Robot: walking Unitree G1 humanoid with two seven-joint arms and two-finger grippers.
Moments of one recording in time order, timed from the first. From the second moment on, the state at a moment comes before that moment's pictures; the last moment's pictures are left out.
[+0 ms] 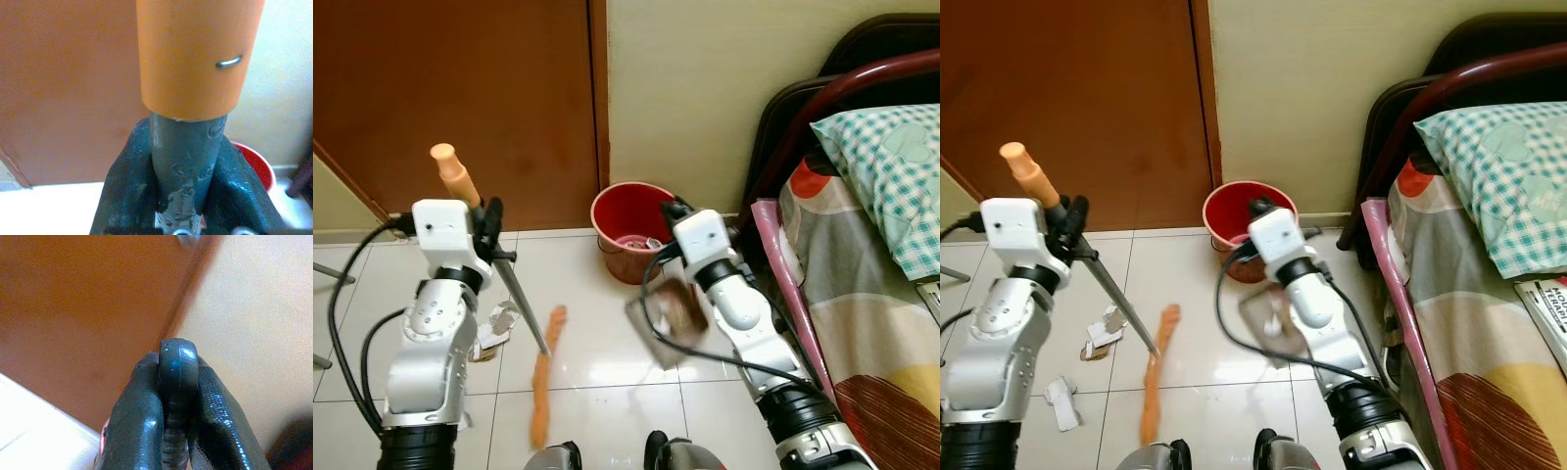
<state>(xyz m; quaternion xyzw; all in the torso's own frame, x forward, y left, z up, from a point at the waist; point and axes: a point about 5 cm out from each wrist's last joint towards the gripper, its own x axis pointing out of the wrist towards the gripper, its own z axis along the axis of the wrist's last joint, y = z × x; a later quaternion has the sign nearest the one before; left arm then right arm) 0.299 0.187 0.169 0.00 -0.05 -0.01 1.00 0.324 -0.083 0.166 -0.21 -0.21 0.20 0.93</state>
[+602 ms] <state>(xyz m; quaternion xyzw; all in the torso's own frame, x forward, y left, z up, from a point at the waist) 0.300 0.173 0.155 0.00 -0.04 -0.02 1.00 0.326 -0.105 0.144 -0.08 -0.11 0.14 0.98</state>
